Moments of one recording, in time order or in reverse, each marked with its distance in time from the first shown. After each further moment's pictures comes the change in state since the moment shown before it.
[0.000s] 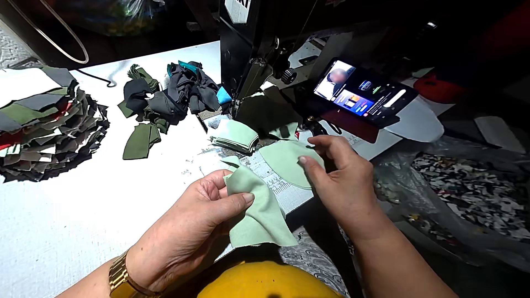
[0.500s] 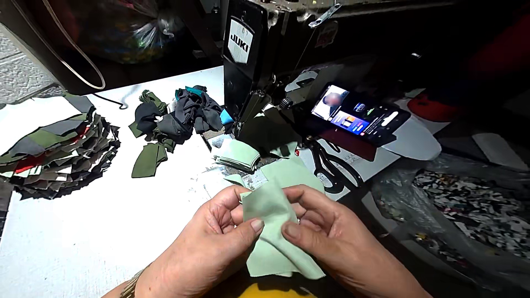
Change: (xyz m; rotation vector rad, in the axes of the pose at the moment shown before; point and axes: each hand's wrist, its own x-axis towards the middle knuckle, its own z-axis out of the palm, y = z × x) left_hand 0.003 -0.012 -0.006 0.143 -0.212 0.285; right_hand -0.023 -0.062 -0.015 1.104 -0.467 0.221
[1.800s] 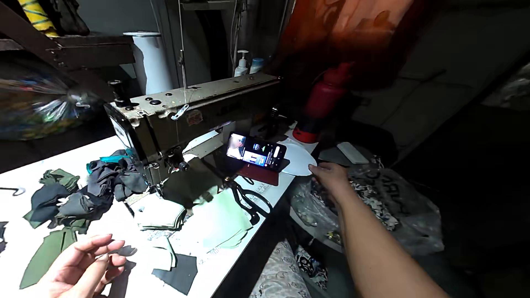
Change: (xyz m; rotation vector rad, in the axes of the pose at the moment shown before) left_hand 0.020 0.011 -0.062 0.380 0.467 0.147; right_hand -0.009 0.011 -0.295 -0.640 1.179 0.409
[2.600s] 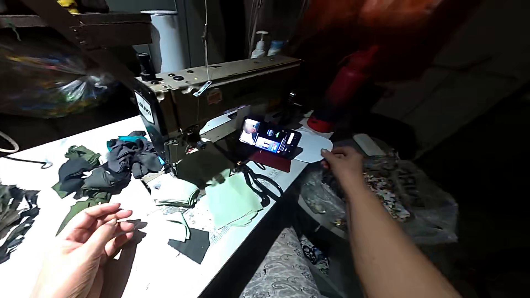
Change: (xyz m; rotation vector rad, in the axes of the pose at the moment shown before) left_hand 0.004 0.008 0.000 -0.072 0.185 -0.057; right_hand -0.012 -0.006 0.005 0.106 0.021 -0.203
